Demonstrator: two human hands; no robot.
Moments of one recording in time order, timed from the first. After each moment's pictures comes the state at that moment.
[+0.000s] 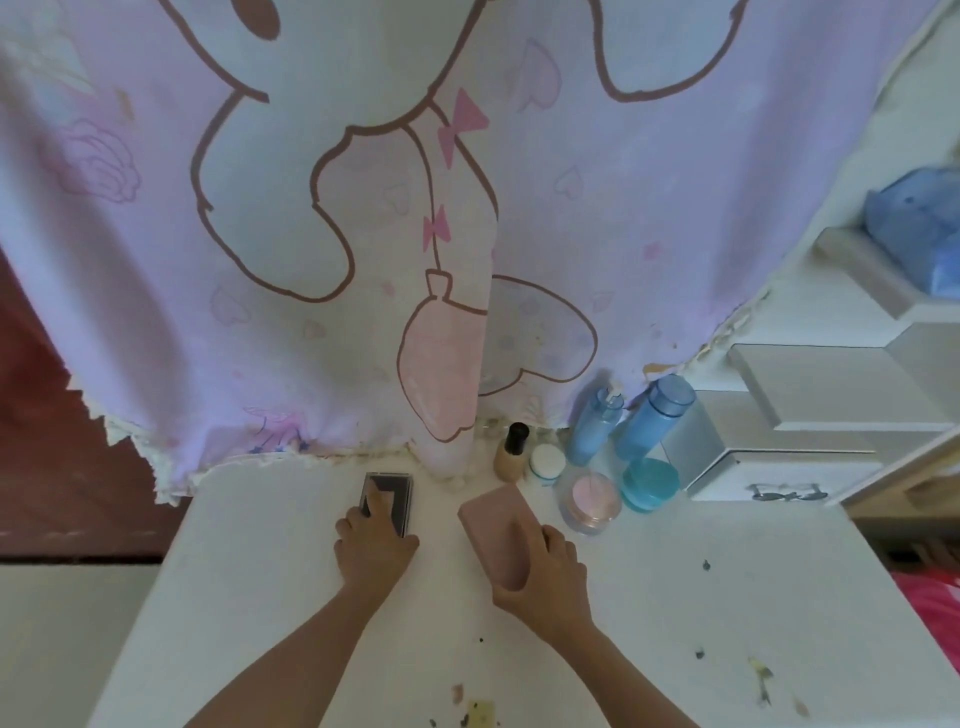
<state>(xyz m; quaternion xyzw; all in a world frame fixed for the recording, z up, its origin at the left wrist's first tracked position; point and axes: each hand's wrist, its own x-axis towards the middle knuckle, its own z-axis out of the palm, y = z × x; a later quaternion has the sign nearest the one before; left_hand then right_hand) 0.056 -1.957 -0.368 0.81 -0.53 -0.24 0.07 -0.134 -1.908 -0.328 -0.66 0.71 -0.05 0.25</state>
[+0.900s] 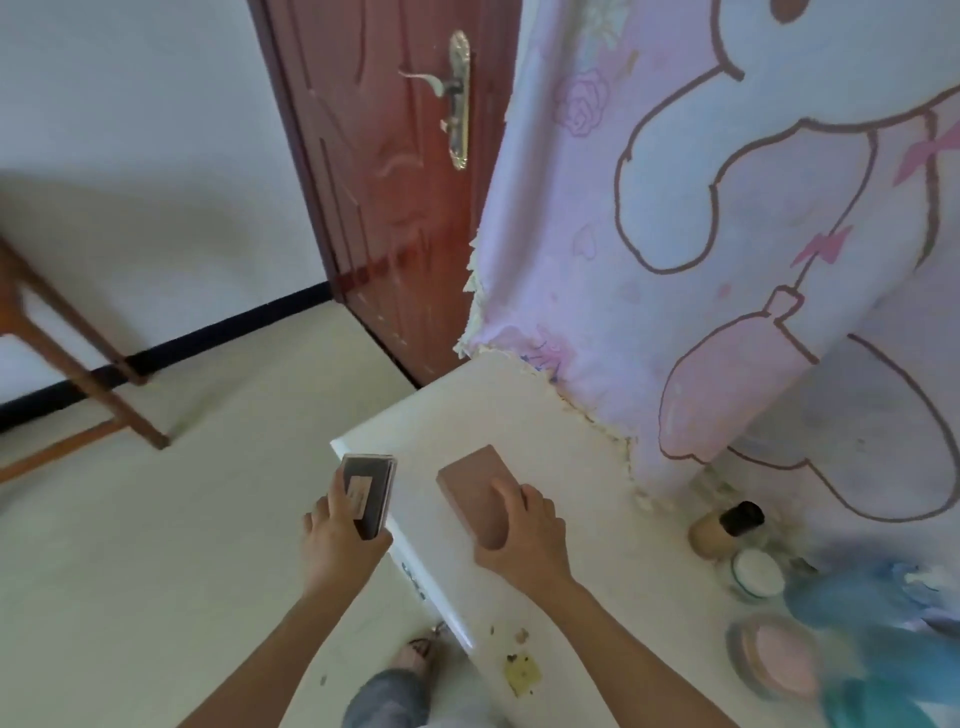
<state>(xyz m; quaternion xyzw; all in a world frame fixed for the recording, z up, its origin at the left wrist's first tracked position) 0.091 -1.744 -0.334 0.93 -0.11 -0.16 0.30 -0.027 -1.912 -0.333 -0.91 0.30 0.06 0.28</state>
